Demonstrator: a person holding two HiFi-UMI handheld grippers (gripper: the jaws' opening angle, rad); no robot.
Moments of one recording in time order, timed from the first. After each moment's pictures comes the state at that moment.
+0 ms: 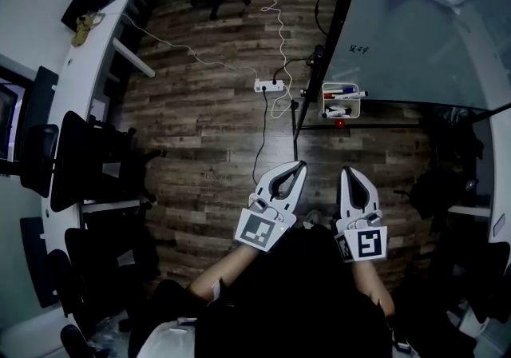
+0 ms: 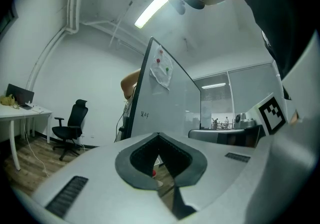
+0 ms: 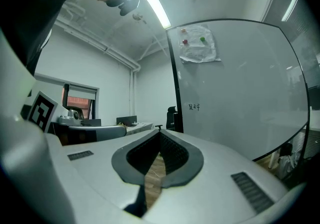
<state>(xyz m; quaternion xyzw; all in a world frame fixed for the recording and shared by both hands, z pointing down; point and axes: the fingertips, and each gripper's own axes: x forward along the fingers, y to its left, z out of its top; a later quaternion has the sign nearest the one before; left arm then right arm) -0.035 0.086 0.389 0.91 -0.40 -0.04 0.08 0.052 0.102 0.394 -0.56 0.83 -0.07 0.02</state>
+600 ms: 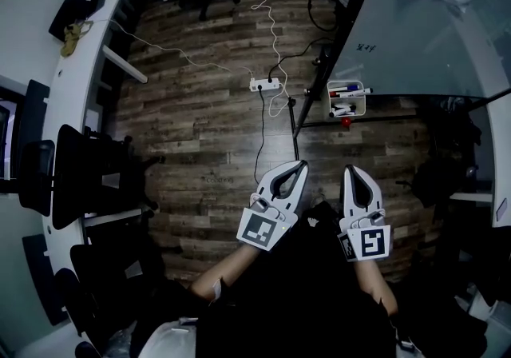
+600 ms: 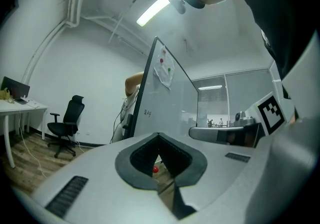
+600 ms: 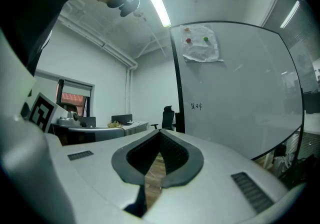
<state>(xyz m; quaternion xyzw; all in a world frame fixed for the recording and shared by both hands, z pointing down) -0.062 0.075 0.397 0.92 -0.37 -0.04 0.09 0.027 0.096 0.396 -0.58 0.81 -0.05 0.00</state>
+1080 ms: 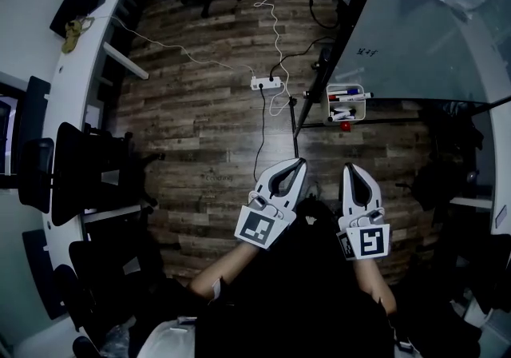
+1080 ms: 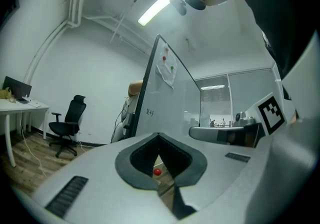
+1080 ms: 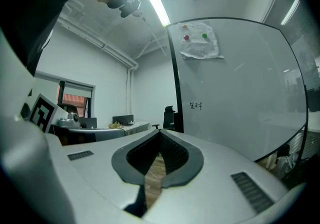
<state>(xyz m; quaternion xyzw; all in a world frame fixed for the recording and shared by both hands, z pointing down) -0.052 0.056 0.403 0.92 -0.38 -0.04 0.10 0.038 0.074 0.399 -0.58 0.81 -0.06 0.01</state>
